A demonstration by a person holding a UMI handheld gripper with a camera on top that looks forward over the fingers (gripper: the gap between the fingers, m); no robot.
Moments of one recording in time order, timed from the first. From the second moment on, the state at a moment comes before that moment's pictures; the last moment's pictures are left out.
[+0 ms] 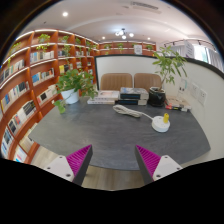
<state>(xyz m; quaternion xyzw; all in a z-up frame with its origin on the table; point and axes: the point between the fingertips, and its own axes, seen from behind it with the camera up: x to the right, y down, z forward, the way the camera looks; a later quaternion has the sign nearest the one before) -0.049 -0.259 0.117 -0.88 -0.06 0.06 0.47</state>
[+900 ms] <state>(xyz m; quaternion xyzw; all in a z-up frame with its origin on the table) 0.187 -0.006 0.025 -0.87 -0.06 0.00 0.48</state>
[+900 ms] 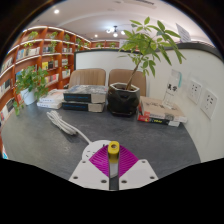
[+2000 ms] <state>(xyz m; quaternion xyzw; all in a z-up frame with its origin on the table) 0.338 -0.010 0.002 -0.91 0.09 0.03 0.41</state>
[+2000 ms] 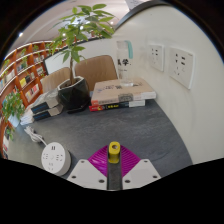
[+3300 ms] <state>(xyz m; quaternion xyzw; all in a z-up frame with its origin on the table) 0.005 -0.250 0.223 -0.85 -0.05 0.05 0.52</state>
